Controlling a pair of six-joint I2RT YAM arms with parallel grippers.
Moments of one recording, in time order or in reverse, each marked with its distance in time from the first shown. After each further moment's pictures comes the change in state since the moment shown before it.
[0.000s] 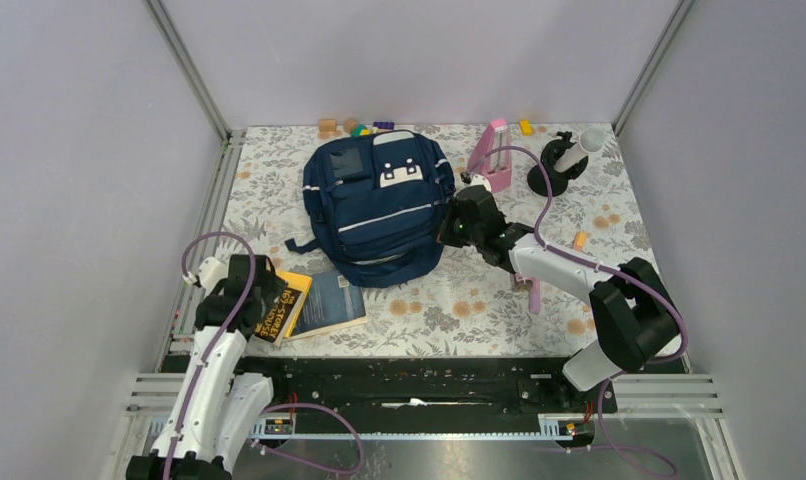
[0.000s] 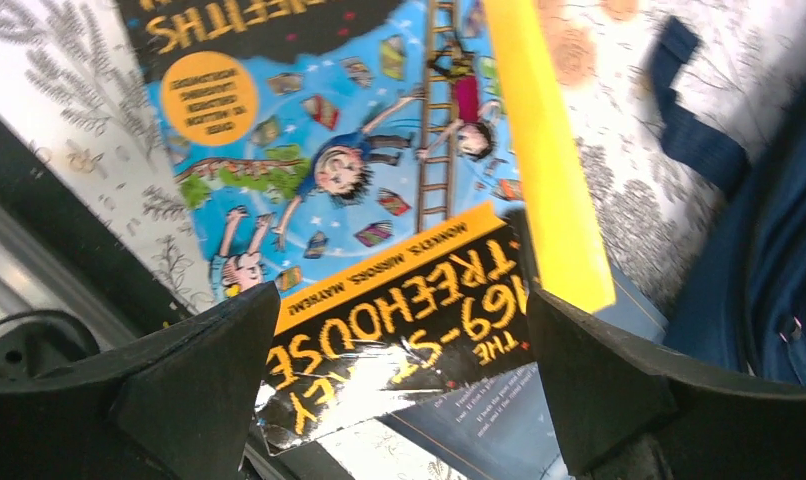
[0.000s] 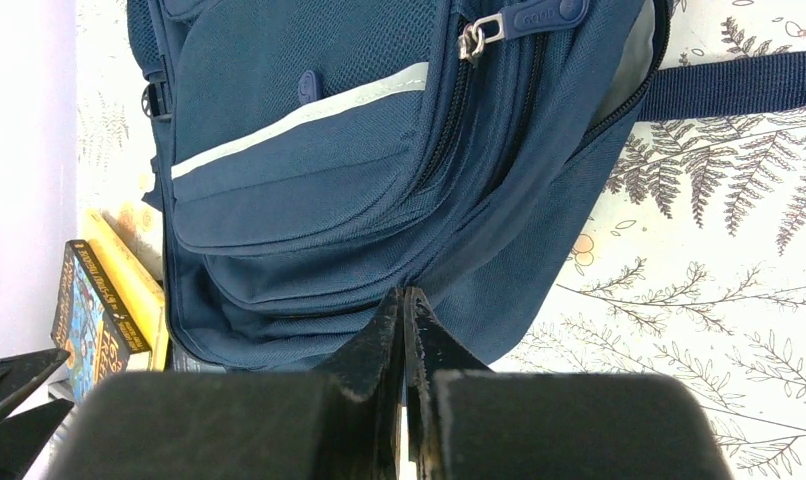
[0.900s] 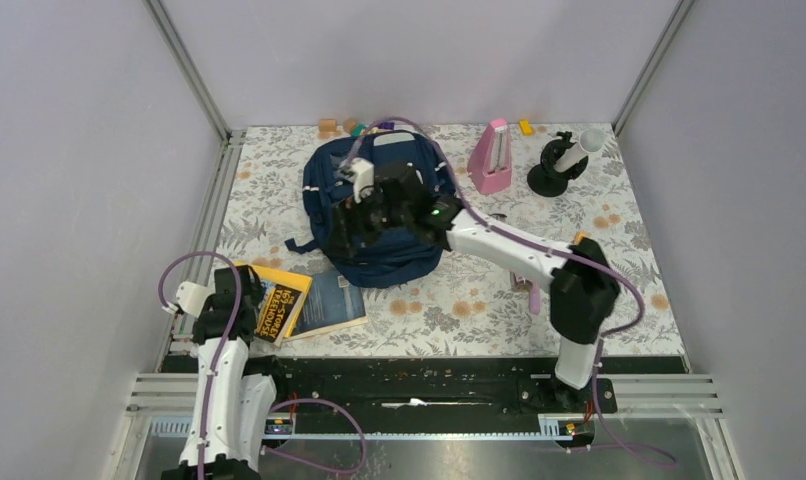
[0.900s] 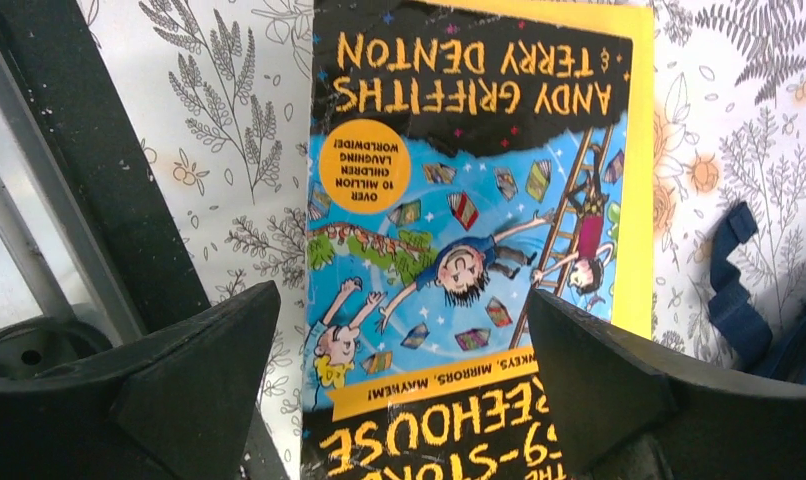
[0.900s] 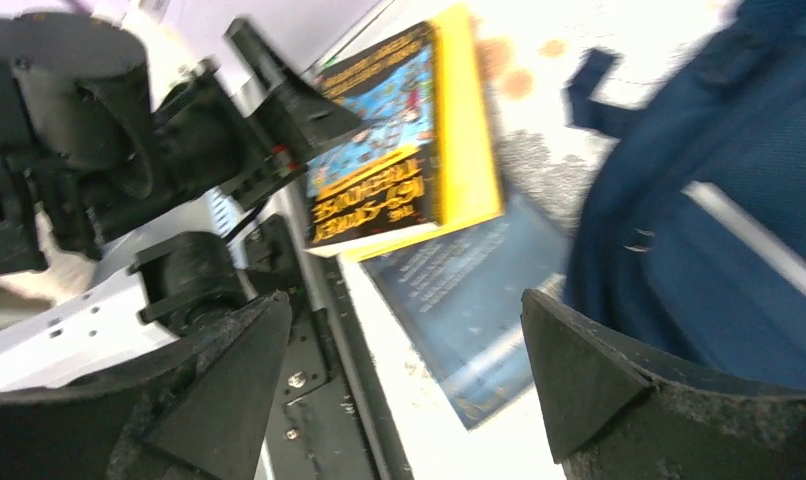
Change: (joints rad) left arm 0.219 -0.055 -0.107 0.034 -0.064 -0.113; right arm 0.256 0.244 0.572 -0.169 -0.447 -0.373
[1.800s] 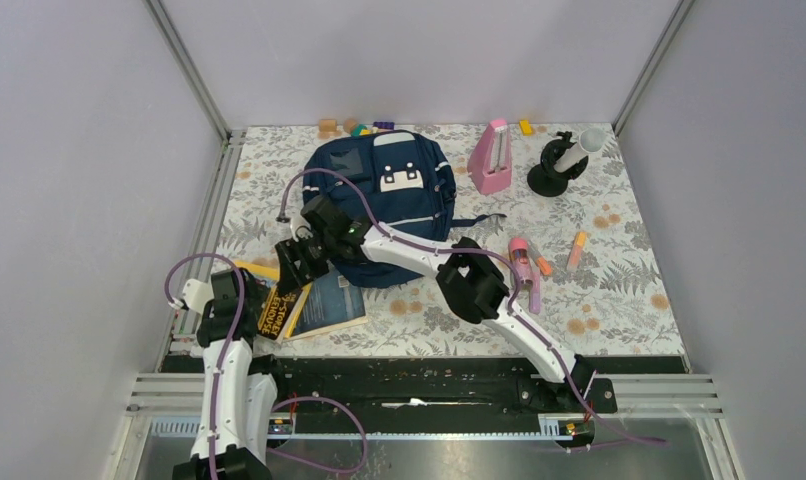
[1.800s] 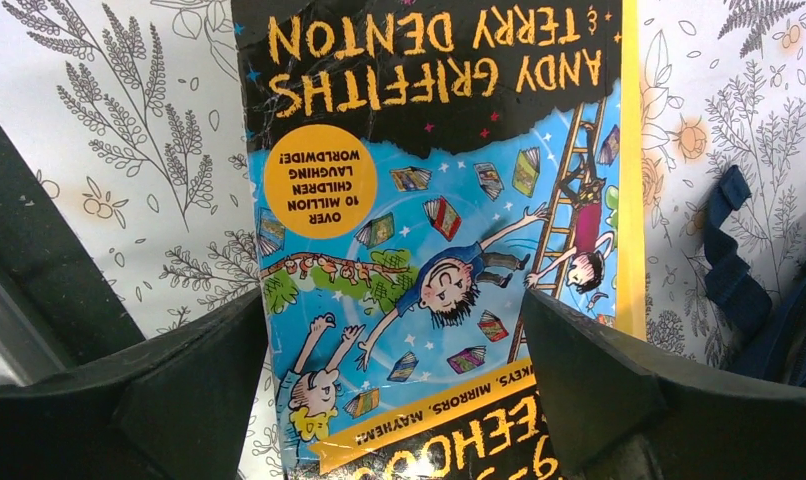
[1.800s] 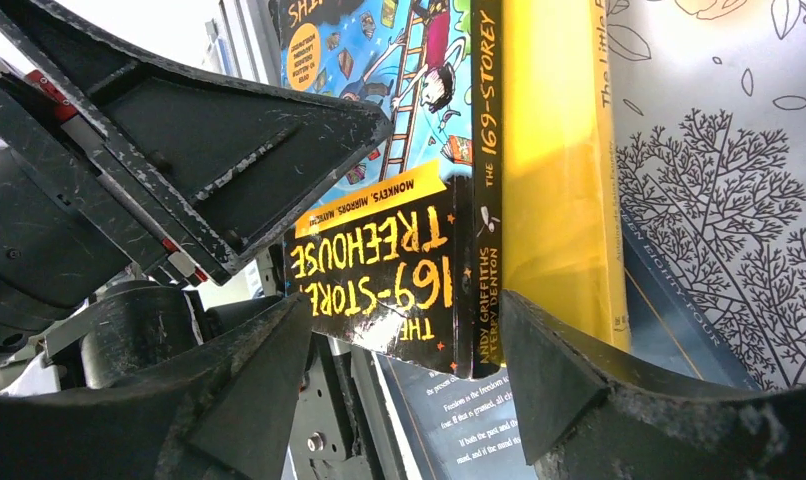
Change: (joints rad) left arm 0.101 0.000 -0.103 0.207 0.150 0.152; right arm 0.146 0.779 0.723 -0.190 -0.264 0.158
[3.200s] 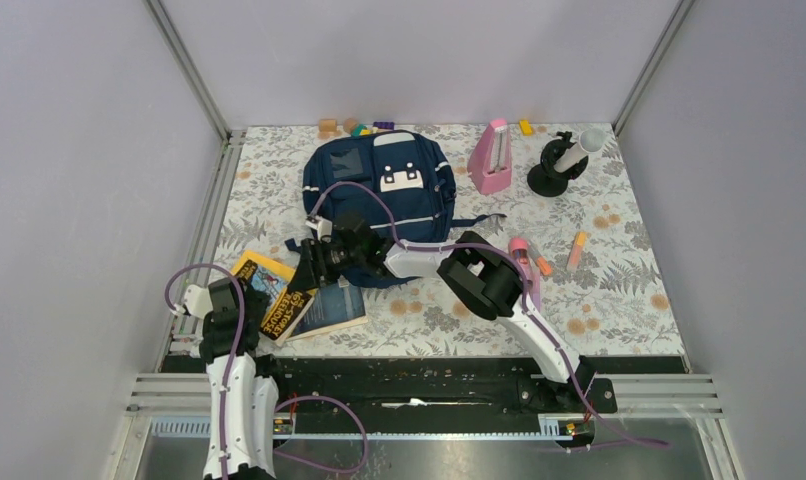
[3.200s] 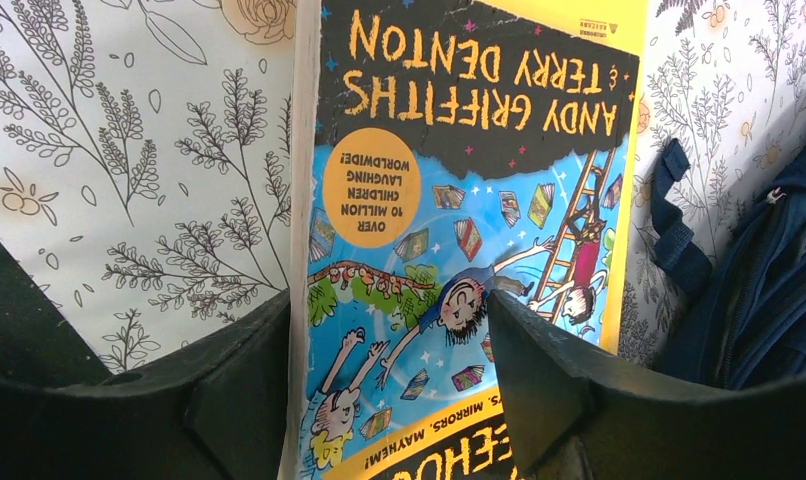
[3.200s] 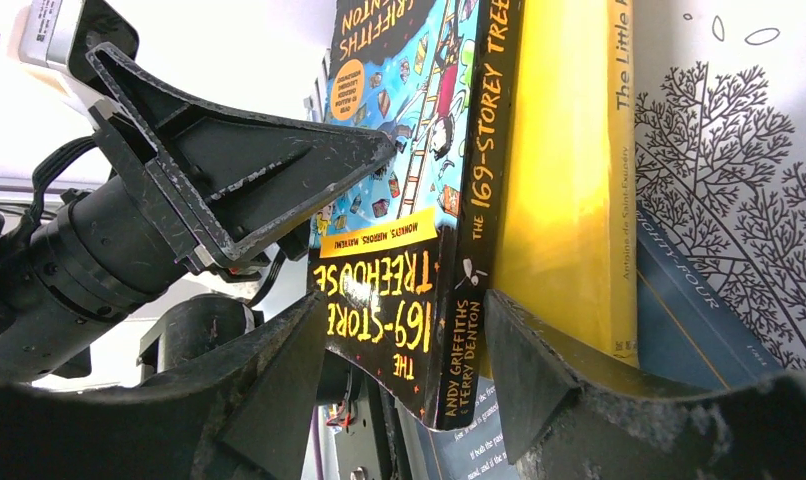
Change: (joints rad) left arm 0.027 -0.131 -0.065 0.031 0.114 0.000; right arm -0.031 -0.135 -0.537 0.732 -0.042 0.381
